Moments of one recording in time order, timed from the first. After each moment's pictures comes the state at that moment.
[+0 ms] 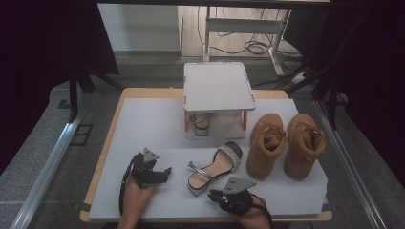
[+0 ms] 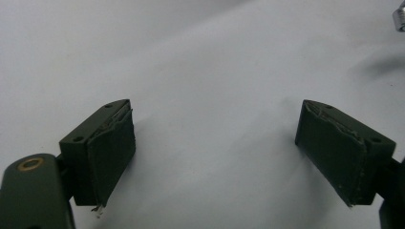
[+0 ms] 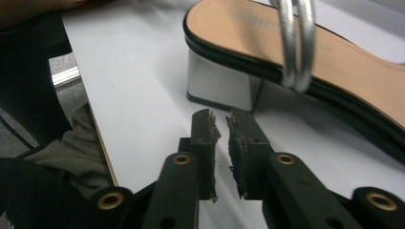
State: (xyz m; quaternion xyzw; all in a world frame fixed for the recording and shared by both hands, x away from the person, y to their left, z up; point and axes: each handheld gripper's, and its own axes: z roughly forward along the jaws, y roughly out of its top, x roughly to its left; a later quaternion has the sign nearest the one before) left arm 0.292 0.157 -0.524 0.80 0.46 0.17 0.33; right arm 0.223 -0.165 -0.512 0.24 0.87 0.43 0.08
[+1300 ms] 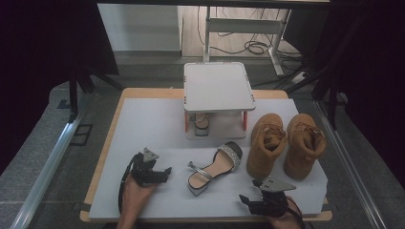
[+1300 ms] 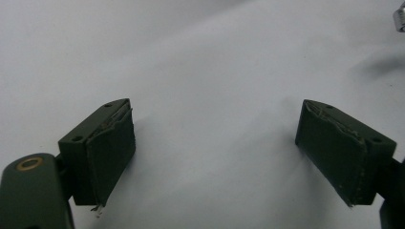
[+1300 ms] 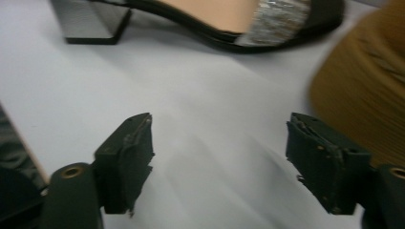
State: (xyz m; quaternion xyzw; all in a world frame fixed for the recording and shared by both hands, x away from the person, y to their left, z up) left arm 0.293 0.158 -0.524 0.80 0.47 0.17 0.33; right arm 0.220 -0.261 -0.516 0.36 0.83 0.41 0.15
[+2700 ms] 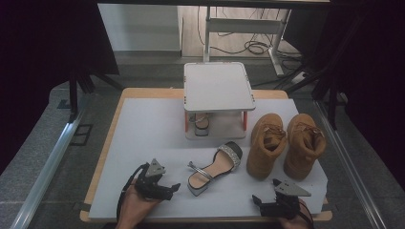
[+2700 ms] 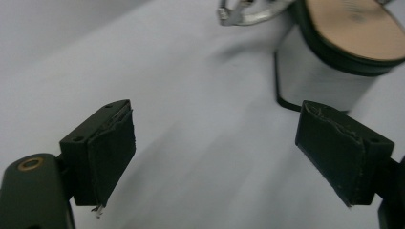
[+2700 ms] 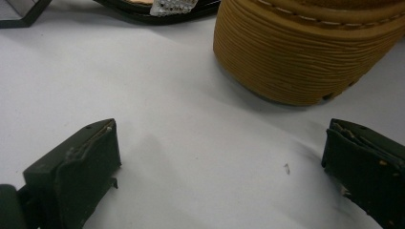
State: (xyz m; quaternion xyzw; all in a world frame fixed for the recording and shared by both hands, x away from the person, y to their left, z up) left arm 0.247 0.135 -0.503 0.84 0.36 0.11 0.38; right arm 0.216 -0.297 -0.538 0.41 0.79 0.41 0.21
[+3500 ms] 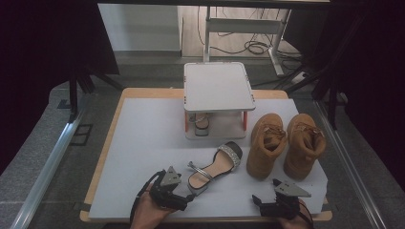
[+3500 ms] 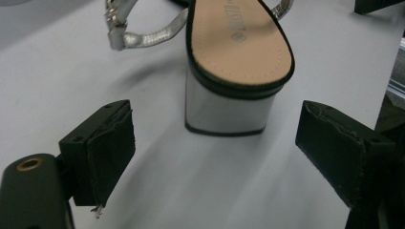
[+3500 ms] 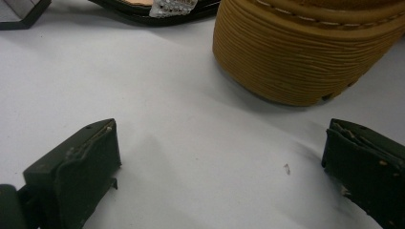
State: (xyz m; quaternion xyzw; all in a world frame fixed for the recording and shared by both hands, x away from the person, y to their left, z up) left arm 0.236 0.091 -0.505 0.86 0.32 0.09 0.39; right arm 0.216 -0.297 -0.539 0.41 0.79 0.41 0.21
